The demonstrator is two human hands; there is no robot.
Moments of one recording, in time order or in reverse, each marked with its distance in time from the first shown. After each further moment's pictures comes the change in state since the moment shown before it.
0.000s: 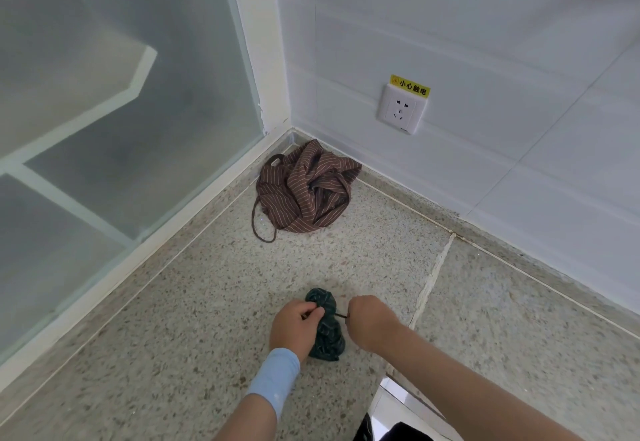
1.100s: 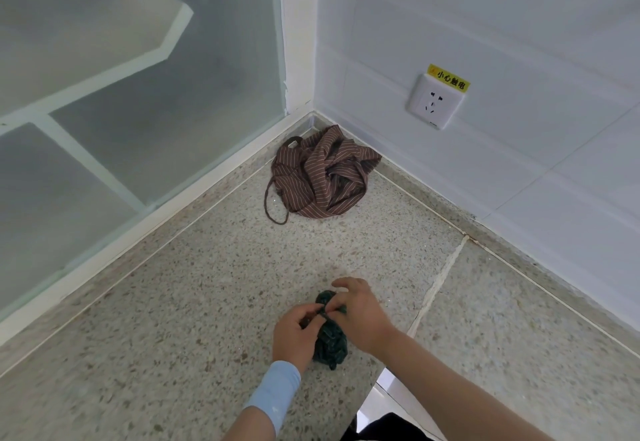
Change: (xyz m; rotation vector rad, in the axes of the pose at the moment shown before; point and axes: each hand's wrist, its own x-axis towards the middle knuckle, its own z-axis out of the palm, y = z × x) left_hand -0.032 -0.029 0.009 -0.360 0.040 -0.087; right_hand 0.011 -0.007 0.038 0.329 0.290 -0.269
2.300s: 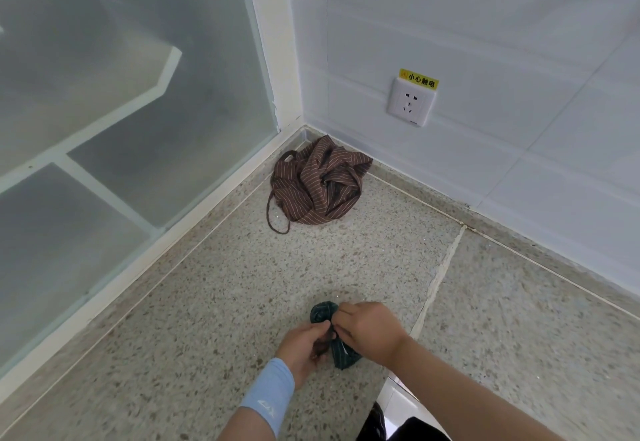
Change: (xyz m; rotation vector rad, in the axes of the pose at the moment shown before) left_hand -0.017 0.020 -0.019 -0.353 -0.269 -0.540; right_hand -0.023 0.022 0.019 -0.443 0.299 -0.571
